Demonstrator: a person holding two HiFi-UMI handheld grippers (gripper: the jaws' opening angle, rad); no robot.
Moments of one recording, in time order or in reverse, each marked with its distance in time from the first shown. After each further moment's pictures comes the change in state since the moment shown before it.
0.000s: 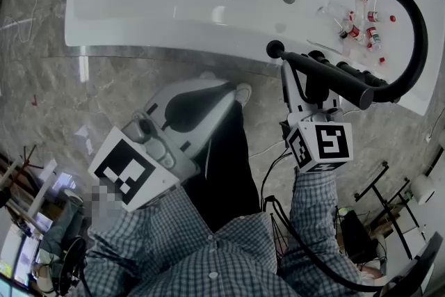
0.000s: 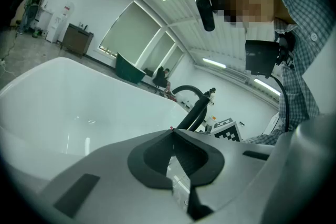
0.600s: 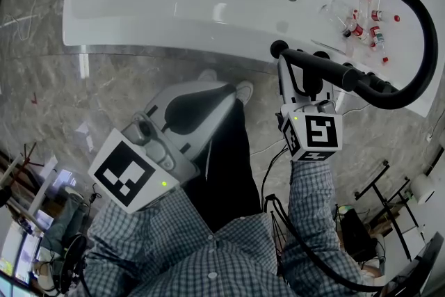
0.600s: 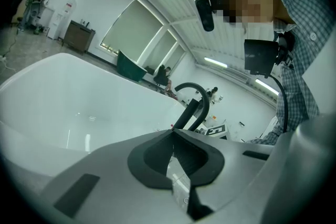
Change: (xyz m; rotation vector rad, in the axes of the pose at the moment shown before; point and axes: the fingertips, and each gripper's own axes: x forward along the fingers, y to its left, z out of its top) left arm 0.002 0.011 -0.010 -0.024 0.015 0.003; right arm 0.030 -0.003 -0.027 -0.060 0.018 -0.019
